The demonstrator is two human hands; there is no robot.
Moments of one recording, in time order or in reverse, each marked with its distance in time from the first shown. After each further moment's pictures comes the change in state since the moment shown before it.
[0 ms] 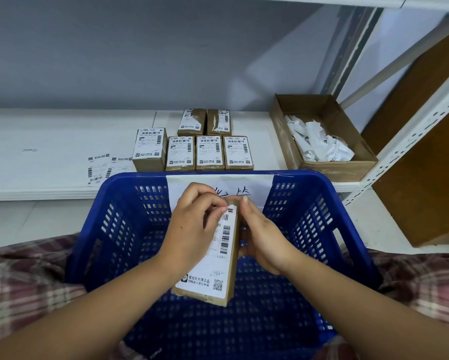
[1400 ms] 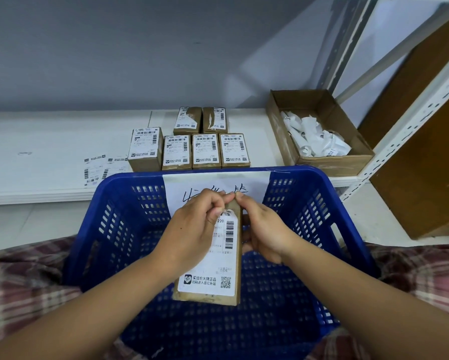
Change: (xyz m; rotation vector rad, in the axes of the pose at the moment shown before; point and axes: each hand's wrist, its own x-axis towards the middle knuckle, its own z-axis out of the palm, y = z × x) left_hand -0.002 0.014 -0.010 -0.092 -0.281 -0.021; right_hand -0.004 -0.018 -0.005 0.065 0.022 0.104
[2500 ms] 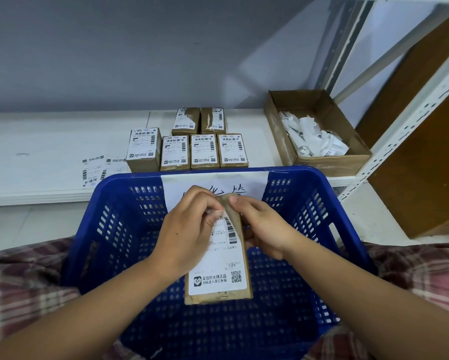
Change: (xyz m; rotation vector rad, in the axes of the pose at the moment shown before) left_hand 0.000 -0.009 0.002 0.172 0.169 0.151; right_hand 0.004 0.001 -0.009 -0.093 -0.023 -0.042
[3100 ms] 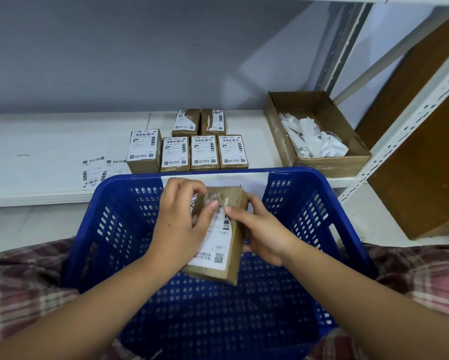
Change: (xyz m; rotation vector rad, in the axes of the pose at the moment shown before) left_hand 0.003 -0.006 -0.004 -0.006 0.081 -0.184; right_hand 0.002 0.010 0.001 0.179 0.044 0.071
